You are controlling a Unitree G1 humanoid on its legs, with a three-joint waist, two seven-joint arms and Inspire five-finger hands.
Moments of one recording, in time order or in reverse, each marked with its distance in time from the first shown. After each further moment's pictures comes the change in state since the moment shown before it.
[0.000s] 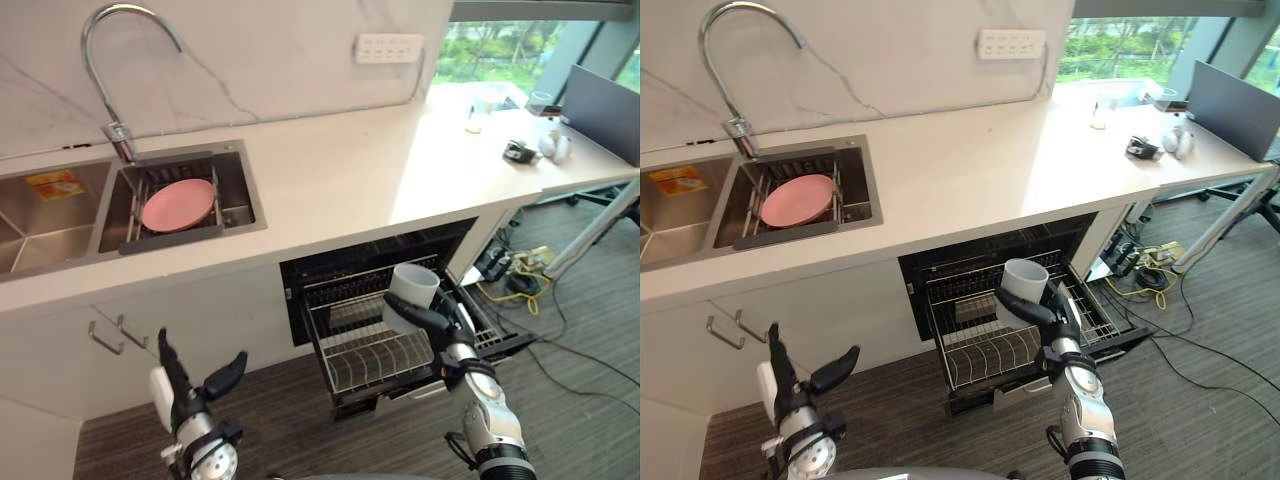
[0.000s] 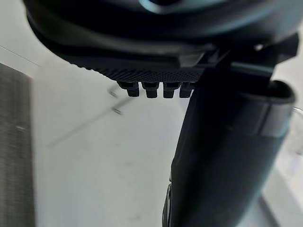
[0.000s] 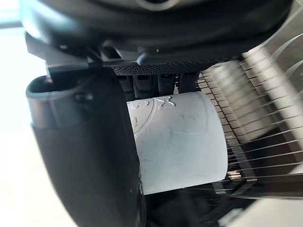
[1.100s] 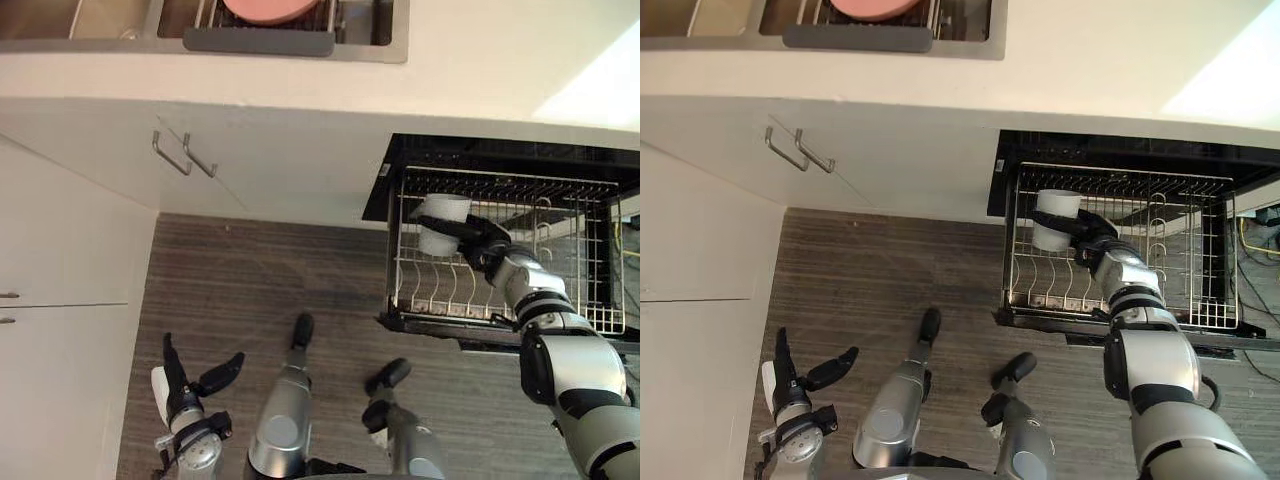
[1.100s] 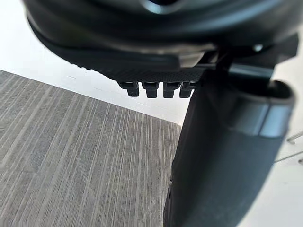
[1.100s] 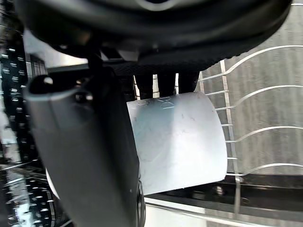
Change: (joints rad) left arm -0.163 0.082 -0.009 0.133 -0.129 0.003 -0.149; right arm -0.827 -0.356 0.039 0.718 0.082 0.153 0.055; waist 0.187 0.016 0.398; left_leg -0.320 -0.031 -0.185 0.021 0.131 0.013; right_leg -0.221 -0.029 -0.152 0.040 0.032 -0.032
